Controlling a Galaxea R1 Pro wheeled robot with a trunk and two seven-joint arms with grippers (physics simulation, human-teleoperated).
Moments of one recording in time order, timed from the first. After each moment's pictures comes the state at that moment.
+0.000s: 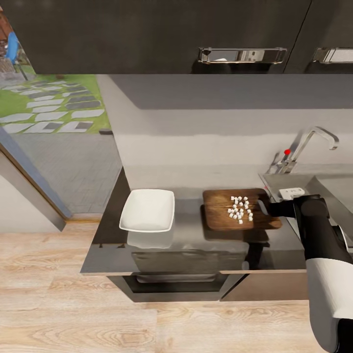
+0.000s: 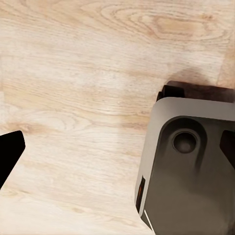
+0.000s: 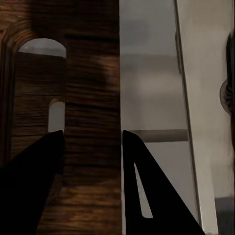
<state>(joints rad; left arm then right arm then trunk) -0.41 0.13 0.19 0.08 -0.06 -0.17 0.06 -0.88 -0.20 -0.24 -1.21 0.58 0.99 0.56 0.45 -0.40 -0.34</state>
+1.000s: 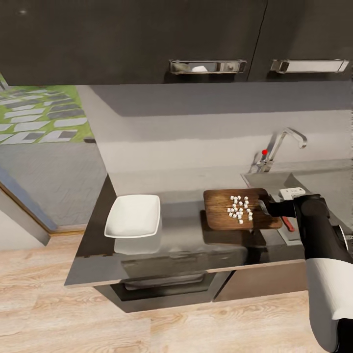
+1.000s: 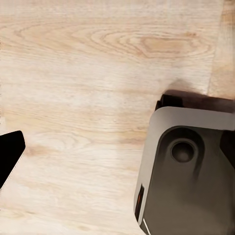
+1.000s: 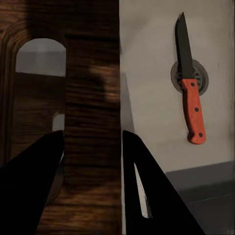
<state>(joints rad) -0.41 0.13 0.19 0.08 -0.06 -0.17 0.06 -0.88 -0.20 -0.25 -1.21 0.59 0.99 0.56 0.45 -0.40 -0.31</state>
